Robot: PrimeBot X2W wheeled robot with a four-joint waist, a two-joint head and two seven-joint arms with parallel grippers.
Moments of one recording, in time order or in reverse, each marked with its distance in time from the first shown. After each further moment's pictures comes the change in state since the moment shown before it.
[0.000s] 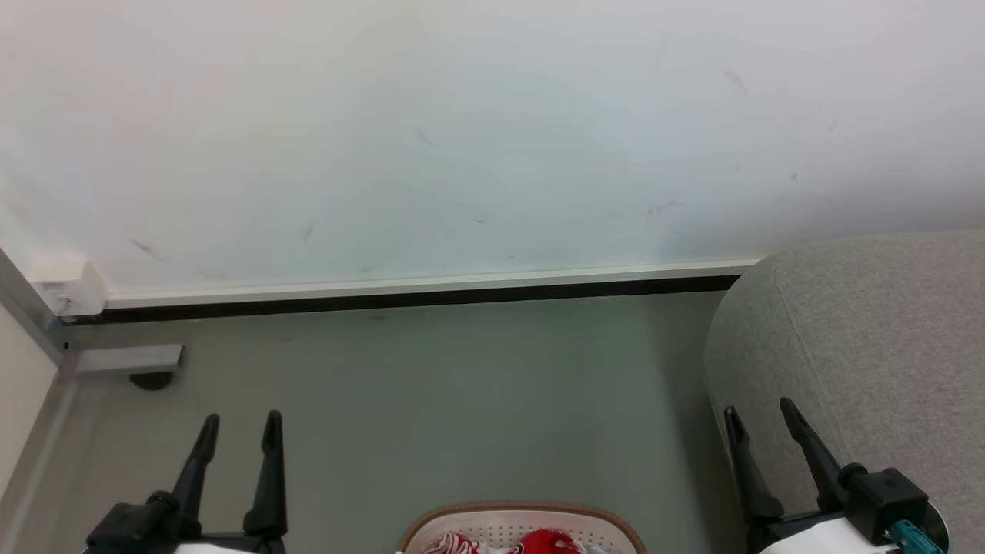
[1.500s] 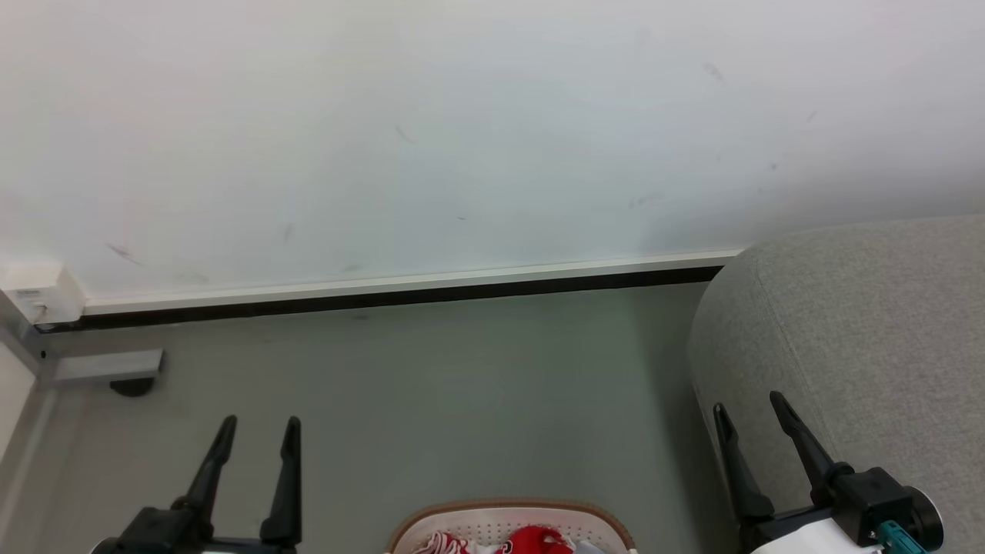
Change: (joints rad) left arm 0.005 -0.009 -0.007 0.008 0.102 -0.025 -0.034; right arm -0.004 0.012 0.002 -0.010 -0.086 0.000 -0.021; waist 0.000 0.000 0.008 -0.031
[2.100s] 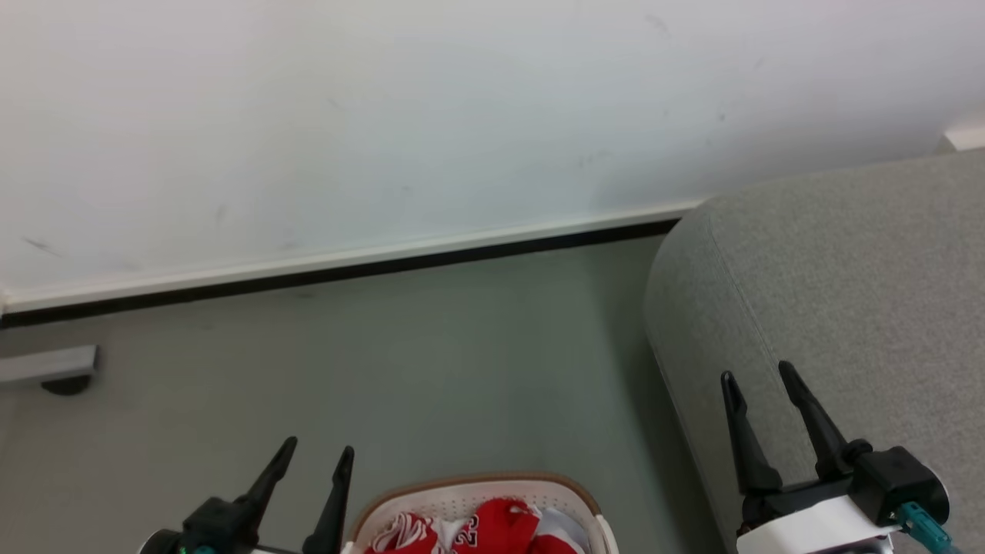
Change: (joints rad) left arm -0.058 0.065 -0.137 0.173 -0.016 -0.002 0.000; right arm -0.023 0.000 -0.002 -0.055 0.058 0.000 -0.001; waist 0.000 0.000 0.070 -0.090
